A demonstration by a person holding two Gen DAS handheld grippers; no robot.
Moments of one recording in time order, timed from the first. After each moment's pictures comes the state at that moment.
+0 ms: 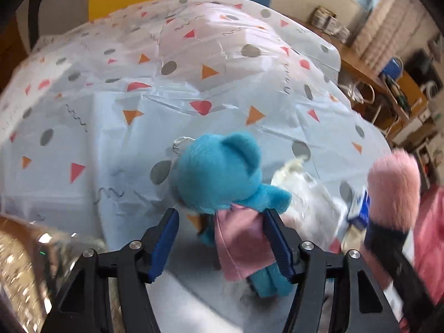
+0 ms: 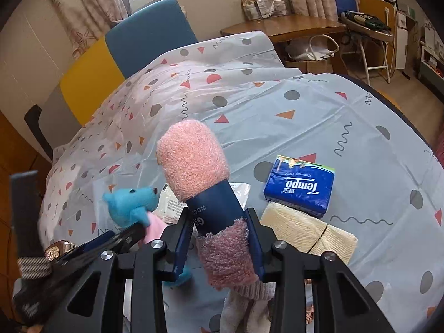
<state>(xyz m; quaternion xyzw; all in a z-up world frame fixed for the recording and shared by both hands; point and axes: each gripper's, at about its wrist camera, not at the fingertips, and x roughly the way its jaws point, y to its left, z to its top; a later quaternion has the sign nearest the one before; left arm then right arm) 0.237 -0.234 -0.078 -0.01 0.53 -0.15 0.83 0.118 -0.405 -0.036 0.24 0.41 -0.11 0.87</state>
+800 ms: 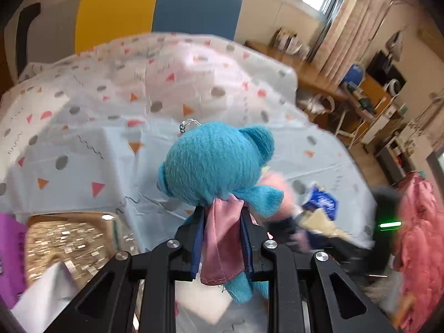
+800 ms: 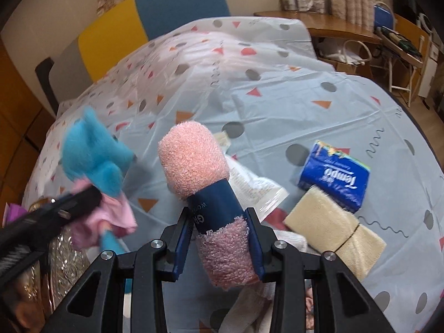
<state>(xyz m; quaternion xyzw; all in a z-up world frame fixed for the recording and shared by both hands) 0.176 -0.191 0.009 -0.02 0.46 -0.24 0.86 0.141 -0.362 -0.067 0.15 0.48 -0.05 0.87</state>
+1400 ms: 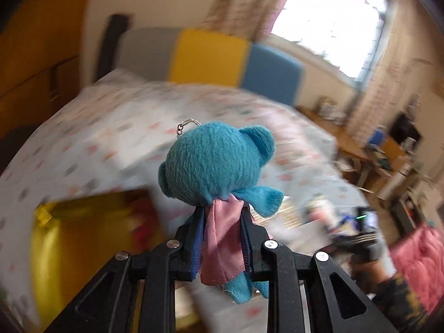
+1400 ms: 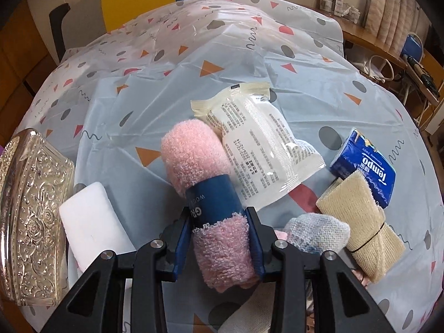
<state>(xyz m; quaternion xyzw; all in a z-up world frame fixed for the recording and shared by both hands) 0.087 0.105 0.062 -0.10 0.38 -0.10 0.91 0.144 -0.331 -0.093 0.06 0.52 -0.04 0.85</state>
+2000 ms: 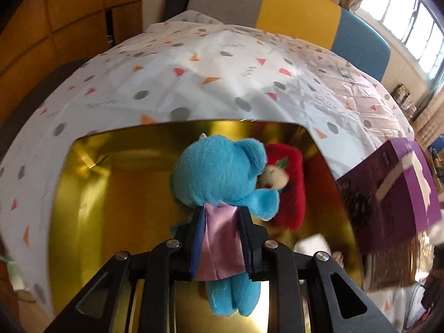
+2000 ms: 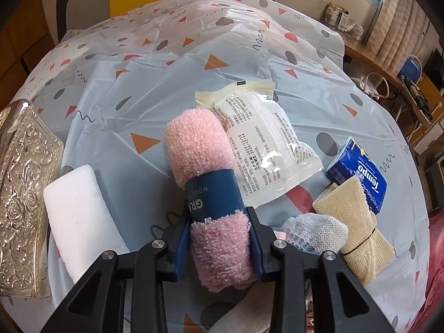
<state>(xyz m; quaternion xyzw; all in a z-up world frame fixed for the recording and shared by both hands) 0.147 0.191 -0.070 -0.10 0.47 0.02 0.87 0.143 -0.318 -0.099 -0.01 0.52 -0.06 0.85</state>
